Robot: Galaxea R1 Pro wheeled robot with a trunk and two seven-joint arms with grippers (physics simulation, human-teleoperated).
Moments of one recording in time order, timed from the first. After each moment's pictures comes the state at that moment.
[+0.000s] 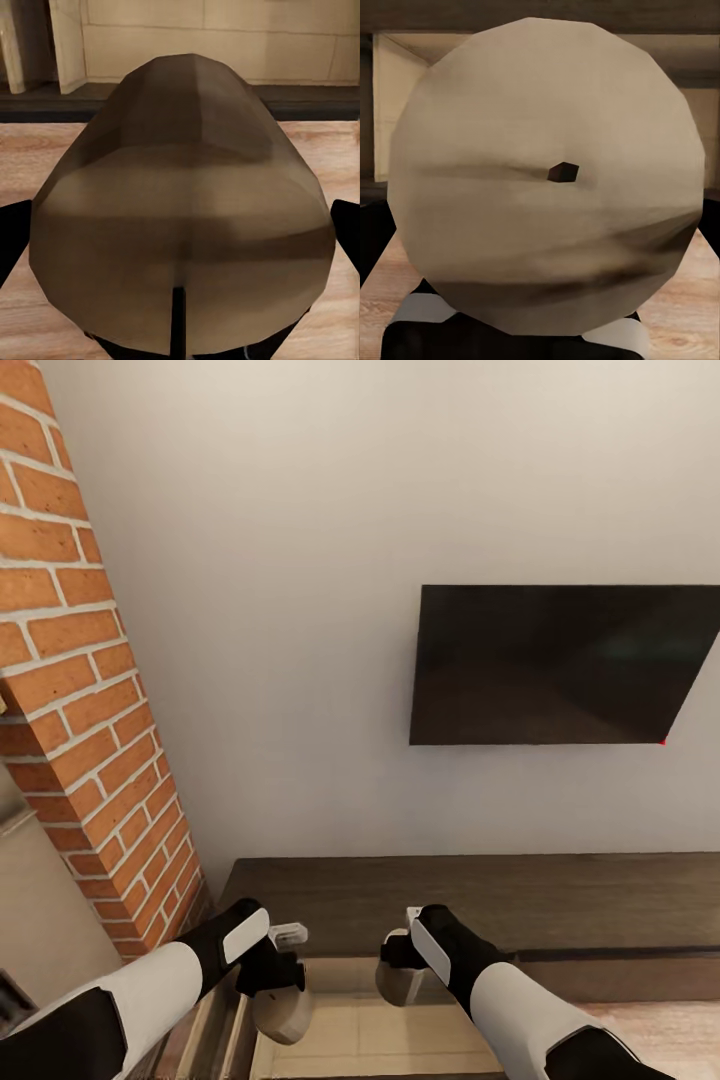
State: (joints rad) left arm -0.84 0.02 -0.99 -0.29 1.30 0.82 0.24; right arm -0.75 0.17 0.30 -0.34 -0.40 0.63 -0.19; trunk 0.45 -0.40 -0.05
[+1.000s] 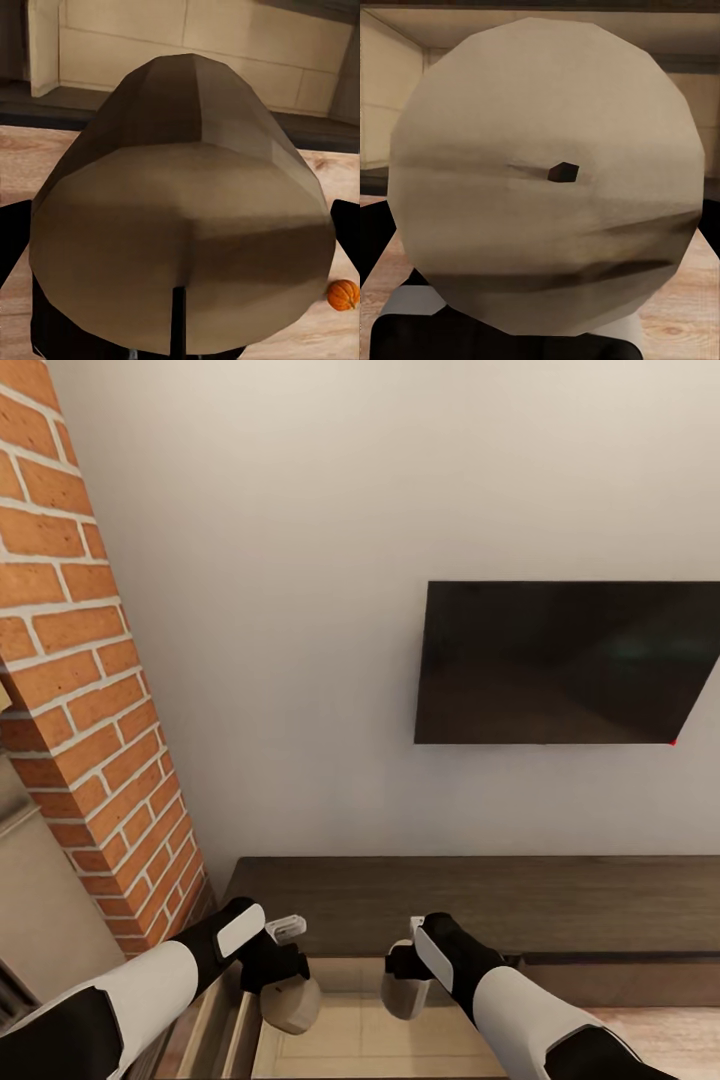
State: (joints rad) left arm -0.84 0.03 -0.97 -0.30 1.41 0.78 0.24; right arm -0.75 0.17 0.30 -0.28 -0.39 0.62 -0.18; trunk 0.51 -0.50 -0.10
